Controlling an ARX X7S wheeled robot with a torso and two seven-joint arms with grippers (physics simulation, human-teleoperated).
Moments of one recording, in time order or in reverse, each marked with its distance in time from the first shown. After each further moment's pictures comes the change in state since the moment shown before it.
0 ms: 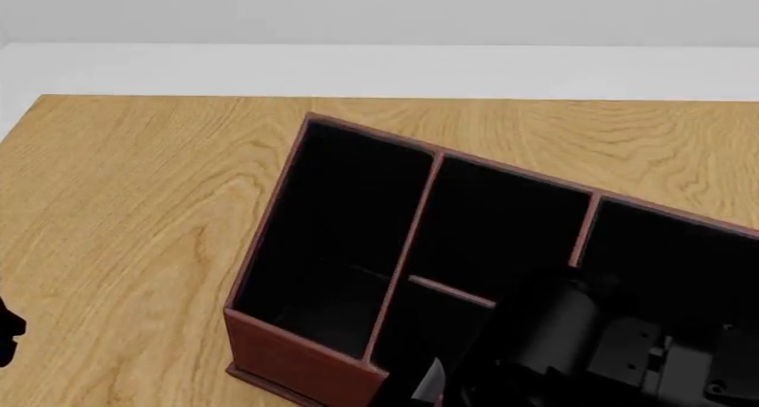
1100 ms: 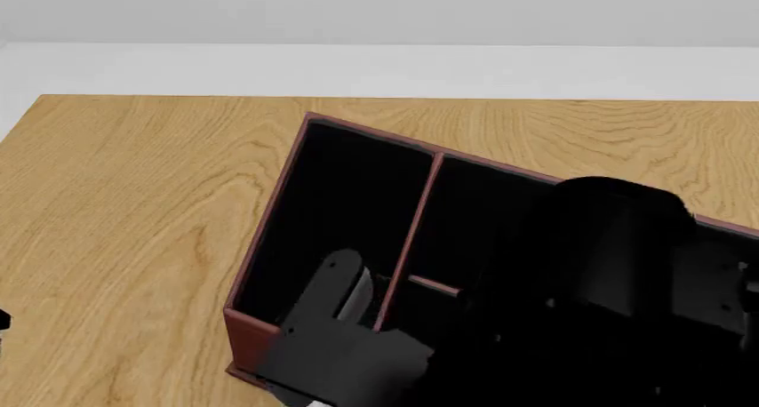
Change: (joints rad) left arm -0.057 -0.019 0.000 0.039 -0.045 -0.029 -0.038; right arm 0.212 0.053 0.152 -0.216 0.205 -0.066 0.115
